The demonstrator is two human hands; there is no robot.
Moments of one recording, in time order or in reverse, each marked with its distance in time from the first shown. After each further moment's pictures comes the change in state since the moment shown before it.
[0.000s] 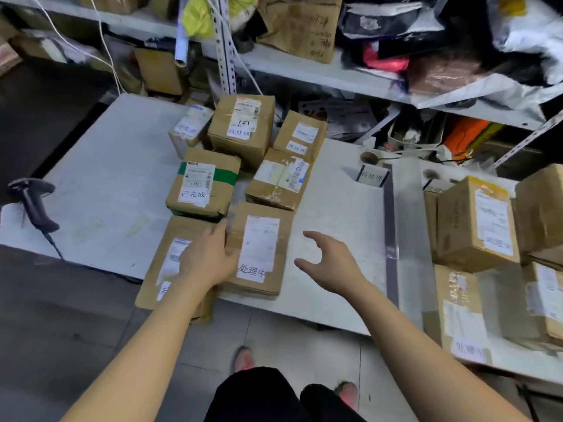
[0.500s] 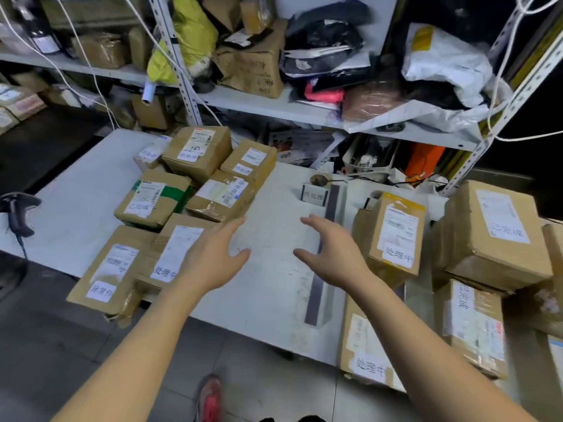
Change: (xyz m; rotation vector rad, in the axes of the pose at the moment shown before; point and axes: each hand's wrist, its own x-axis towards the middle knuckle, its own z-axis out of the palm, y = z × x) left_hand -0.078 0.233 0.034 -0.141 0.199 0.141; right_hand -0.040 0.148 -0.167 -0.032 0.150 -0.279
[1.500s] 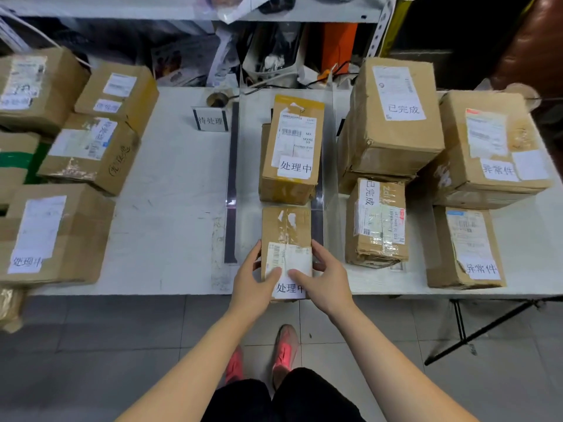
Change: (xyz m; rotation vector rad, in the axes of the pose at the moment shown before) left_hand -0.085 0.101 0.273 -0.707 -0.356 -0.279; right_hand -0.178 0.183 0.078 0.731 0.162 0.669
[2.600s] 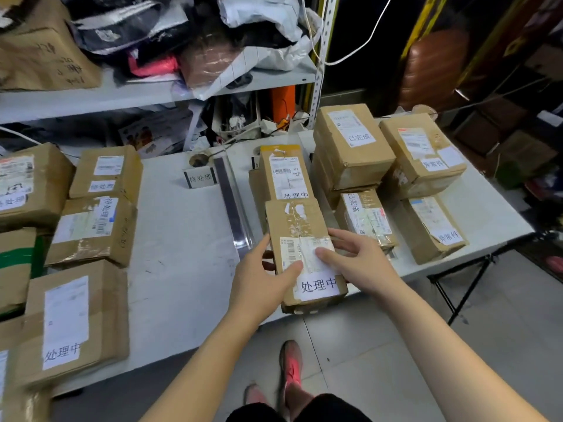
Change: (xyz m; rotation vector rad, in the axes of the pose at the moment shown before) left_hand -0.044 0.122 -0.103 0.201 -0.231 0.323; right_hand -0.077 -0.128 -0.010 0.178 0.178 -0.032
